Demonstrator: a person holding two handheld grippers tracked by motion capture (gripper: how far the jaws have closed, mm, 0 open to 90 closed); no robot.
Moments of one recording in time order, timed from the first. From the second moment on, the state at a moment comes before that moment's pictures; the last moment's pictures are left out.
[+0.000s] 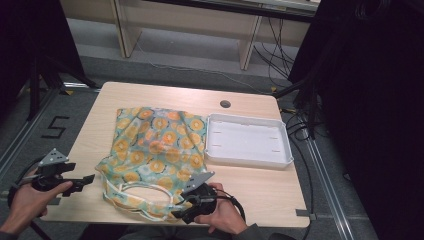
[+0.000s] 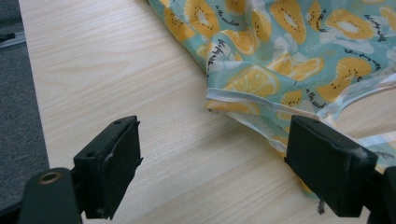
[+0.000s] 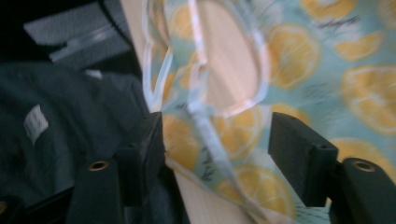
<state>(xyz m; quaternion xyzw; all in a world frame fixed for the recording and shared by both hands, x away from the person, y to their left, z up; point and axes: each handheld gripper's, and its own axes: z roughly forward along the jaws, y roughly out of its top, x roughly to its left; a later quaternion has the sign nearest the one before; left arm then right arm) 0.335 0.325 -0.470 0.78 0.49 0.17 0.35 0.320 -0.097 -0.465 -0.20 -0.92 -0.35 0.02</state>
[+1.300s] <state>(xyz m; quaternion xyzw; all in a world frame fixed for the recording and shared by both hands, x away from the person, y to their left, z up) 0.349 0.262 -0.453 0.85 0.30 0.26 0.35 0.481 -0.107 -0.450 -0.36 -0.86 -0.31 -0.16</state>
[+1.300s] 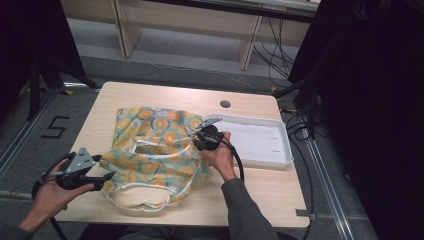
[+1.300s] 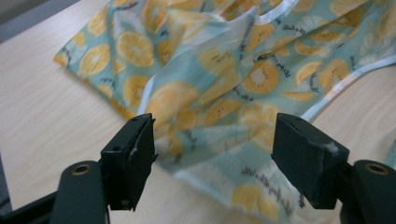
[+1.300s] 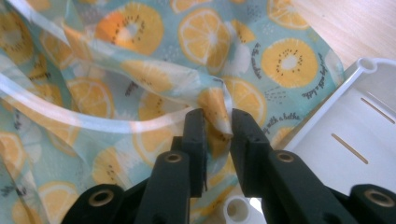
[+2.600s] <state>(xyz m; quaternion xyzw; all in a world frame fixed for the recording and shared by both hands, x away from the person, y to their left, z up) 0.347 0.236 -0.425 0.88 0.28 0.14 0.36 0.375 -0.095 -0.442 -0.16 -0.92 -0.34 -0.08</state>
